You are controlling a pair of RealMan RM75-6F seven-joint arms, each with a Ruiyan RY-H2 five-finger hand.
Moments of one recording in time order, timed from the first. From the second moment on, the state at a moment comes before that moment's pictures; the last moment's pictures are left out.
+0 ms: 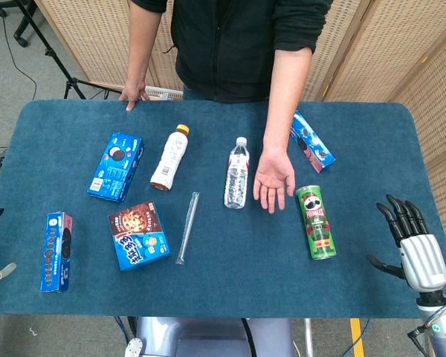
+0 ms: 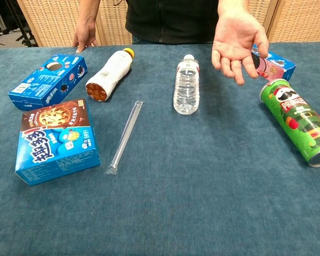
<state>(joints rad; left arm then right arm) -0.07 -1.12 0.01 -1.32 1.59 1.55 -0.35 0.20 -1.20 -0.03 -1.43 -1.60 1.66 0.20</state>
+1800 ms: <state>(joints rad) -0.14 -1.15 -0.05 -1.42 1.42 1.35 -0.13 0.74 -1.48 -0.33 -0.42 -2.14 1.54 0.23</state>
